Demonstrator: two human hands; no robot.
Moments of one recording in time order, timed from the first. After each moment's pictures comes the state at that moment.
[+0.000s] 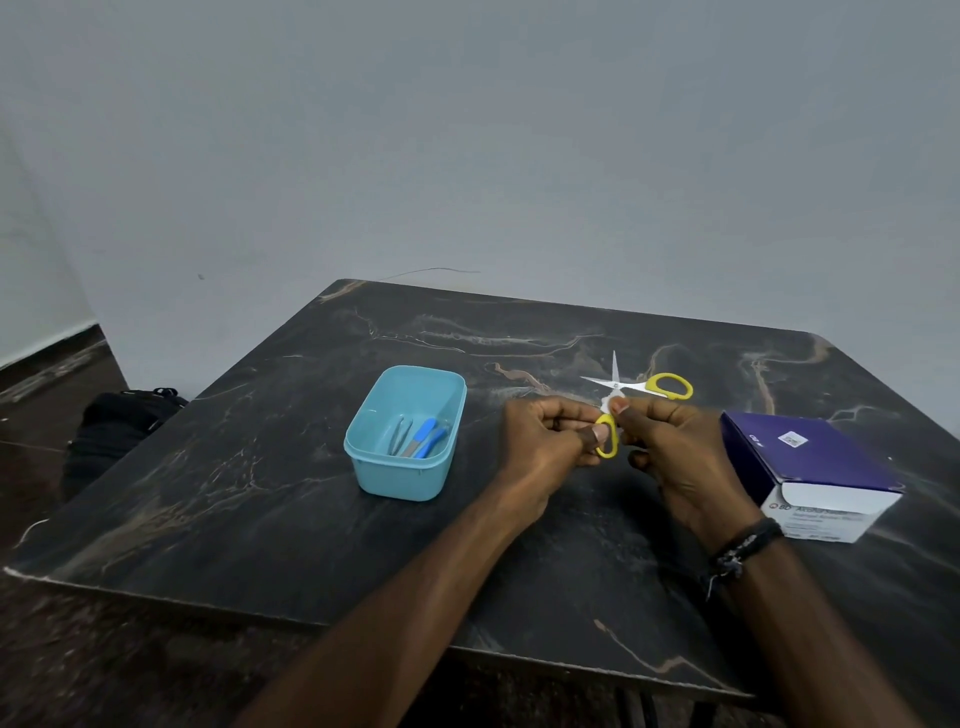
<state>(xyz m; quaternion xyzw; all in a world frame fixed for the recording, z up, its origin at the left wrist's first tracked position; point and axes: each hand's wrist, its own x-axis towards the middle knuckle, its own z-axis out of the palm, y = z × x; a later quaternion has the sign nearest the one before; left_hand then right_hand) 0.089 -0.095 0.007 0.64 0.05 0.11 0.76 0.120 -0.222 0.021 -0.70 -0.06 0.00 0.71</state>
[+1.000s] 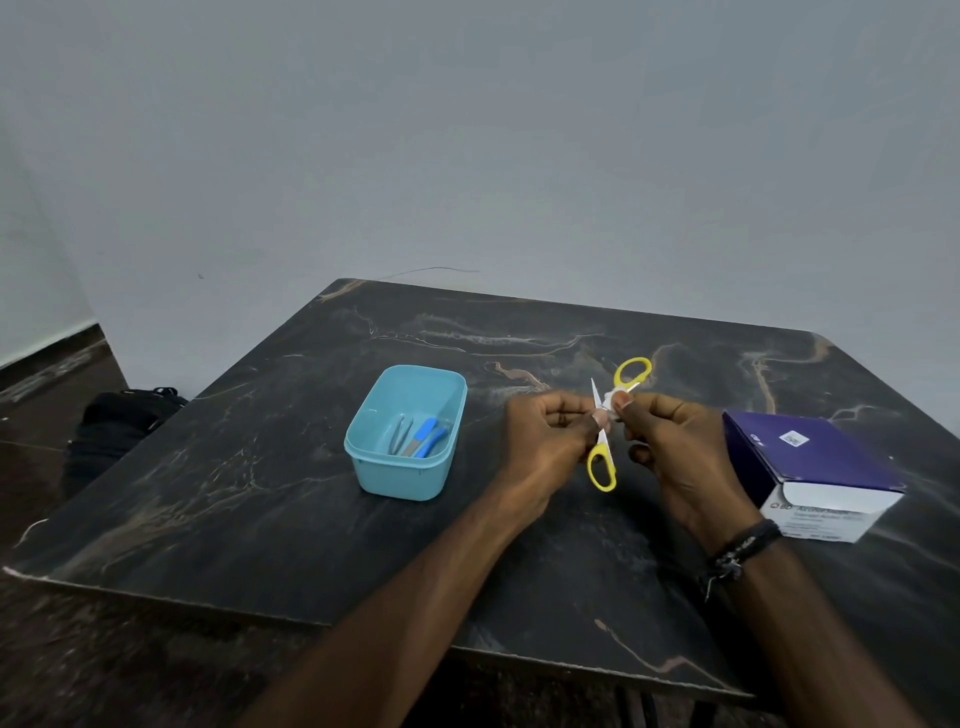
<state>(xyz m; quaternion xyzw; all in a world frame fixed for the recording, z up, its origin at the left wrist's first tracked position) 0.089 -0.097 0.010 0.64 0.05 0.13 0.76 0.118 -0.219 0.023 -0.70 -0.06 -0.02 0.71</state>
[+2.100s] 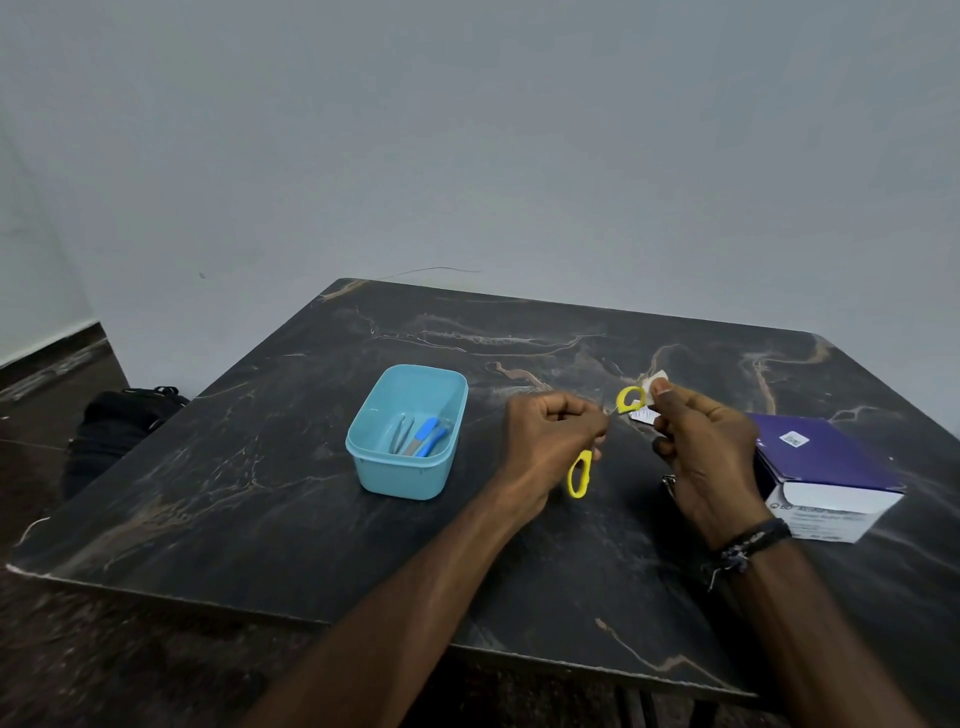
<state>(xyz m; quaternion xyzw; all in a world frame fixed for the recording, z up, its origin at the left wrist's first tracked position) 0.087 -0.093 0.014 0.66 0.04 0.13 0.74 0.125 -0.225 0.026 -0.62 0.03 -0.11 0.78</state>
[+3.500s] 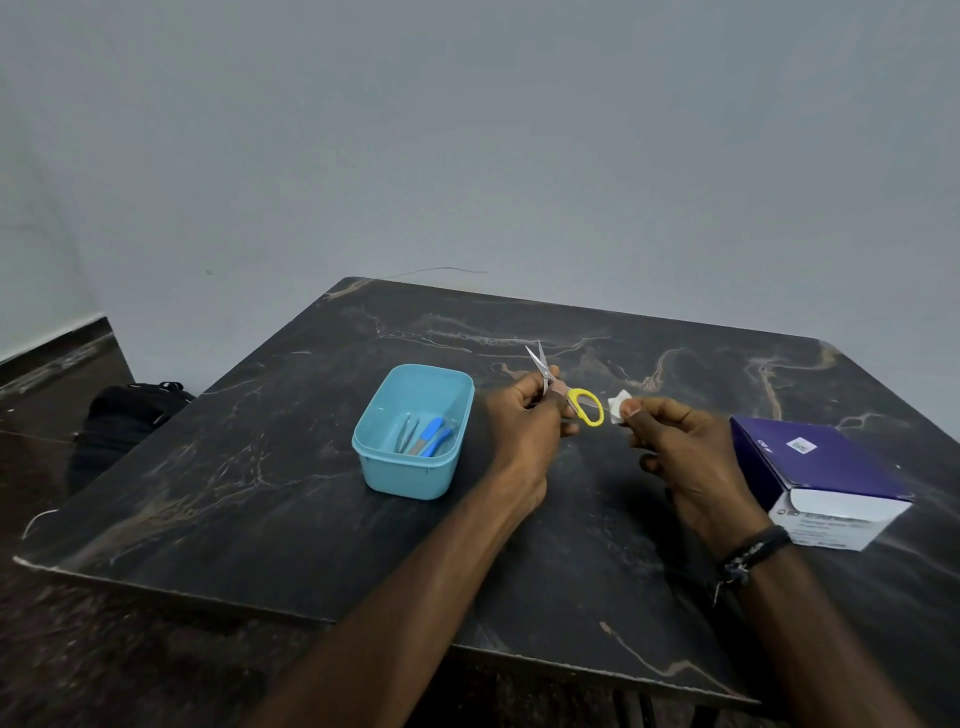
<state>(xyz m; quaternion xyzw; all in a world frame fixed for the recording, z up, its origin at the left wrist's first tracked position) 0.090 -0.087 0.025 0.55 0.12 0.20 0.80 0.122 -0.224 0.020 -0.72 -0.04 -0.02 0.69</state>
